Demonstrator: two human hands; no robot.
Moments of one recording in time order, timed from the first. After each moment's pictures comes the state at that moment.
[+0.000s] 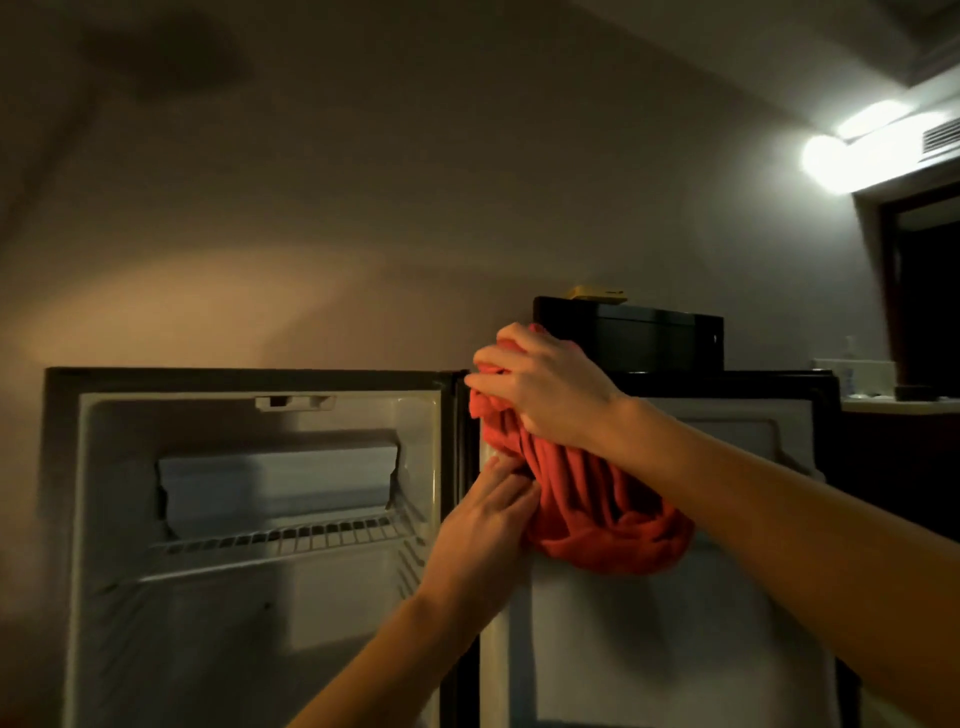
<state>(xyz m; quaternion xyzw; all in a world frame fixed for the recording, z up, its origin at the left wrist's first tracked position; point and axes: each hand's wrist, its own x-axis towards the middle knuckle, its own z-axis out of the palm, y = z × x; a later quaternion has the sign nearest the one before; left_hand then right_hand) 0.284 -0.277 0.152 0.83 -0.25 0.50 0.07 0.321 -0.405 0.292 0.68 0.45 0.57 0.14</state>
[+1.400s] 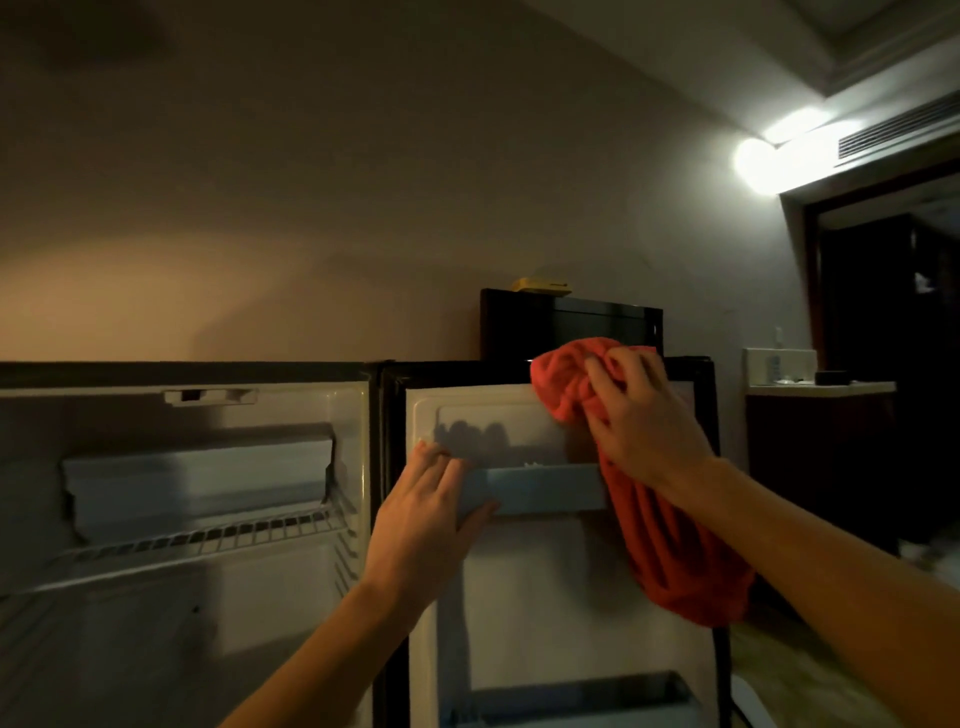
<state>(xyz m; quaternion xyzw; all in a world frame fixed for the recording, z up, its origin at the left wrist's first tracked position) 0.301 -0.296 0.138 0.83 -0.15 0.54 0.08 0.356 -0.551 0.228 0.80 0.23 0.55 -0.01</state>
